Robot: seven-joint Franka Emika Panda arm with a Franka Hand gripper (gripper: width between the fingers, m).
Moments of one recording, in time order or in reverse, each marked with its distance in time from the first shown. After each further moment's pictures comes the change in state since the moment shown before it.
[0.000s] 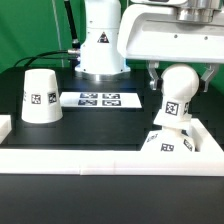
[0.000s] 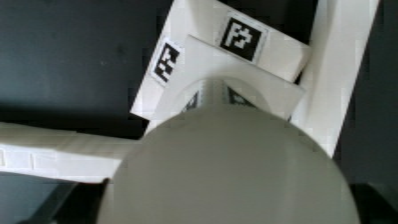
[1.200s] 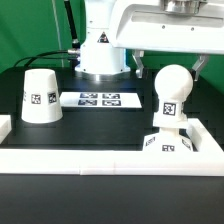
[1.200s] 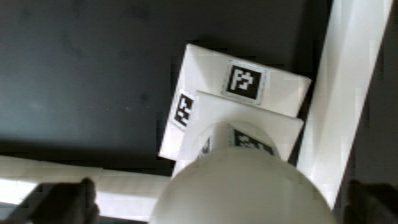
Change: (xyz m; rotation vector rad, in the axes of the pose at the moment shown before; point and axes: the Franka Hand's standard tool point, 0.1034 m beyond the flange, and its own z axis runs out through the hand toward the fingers) arm -0.031 0.010 -0.009 -0.001 -0.022 0.022
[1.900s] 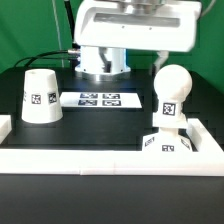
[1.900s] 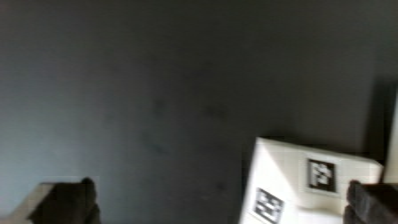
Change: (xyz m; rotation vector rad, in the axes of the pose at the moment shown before) arm -0.063 0.059 0.006 0.015 -0.065 0.050
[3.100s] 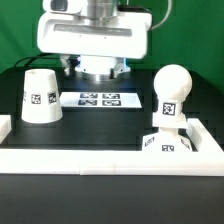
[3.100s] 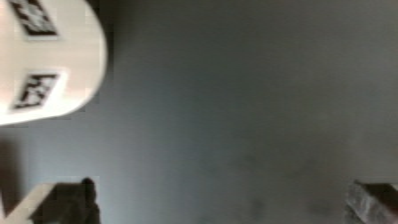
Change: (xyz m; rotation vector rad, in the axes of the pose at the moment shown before) arm -0.061 0.066 0.030 0.010 -0.045 0.073
